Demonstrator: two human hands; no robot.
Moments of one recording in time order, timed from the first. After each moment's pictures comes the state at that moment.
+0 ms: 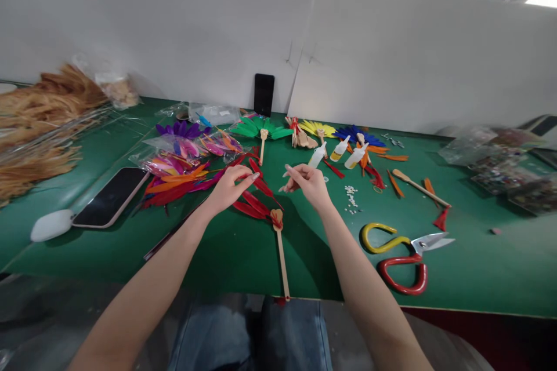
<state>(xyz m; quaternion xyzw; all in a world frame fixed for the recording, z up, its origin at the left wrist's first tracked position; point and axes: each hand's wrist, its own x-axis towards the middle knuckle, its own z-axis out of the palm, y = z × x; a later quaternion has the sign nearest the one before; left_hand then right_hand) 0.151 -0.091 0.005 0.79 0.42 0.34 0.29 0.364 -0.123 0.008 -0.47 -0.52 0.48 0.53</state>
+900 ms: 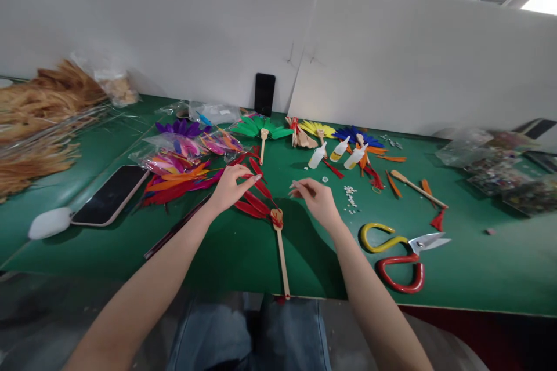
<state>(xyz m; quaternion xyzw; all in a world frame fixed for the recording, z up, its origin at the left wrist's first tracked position) 0.154 -0.091 -0.001 0.78 0.46 0.34 0.26 0.382 -0.150 -0.016 -0.55 -0.61 0.33 0.47</state>
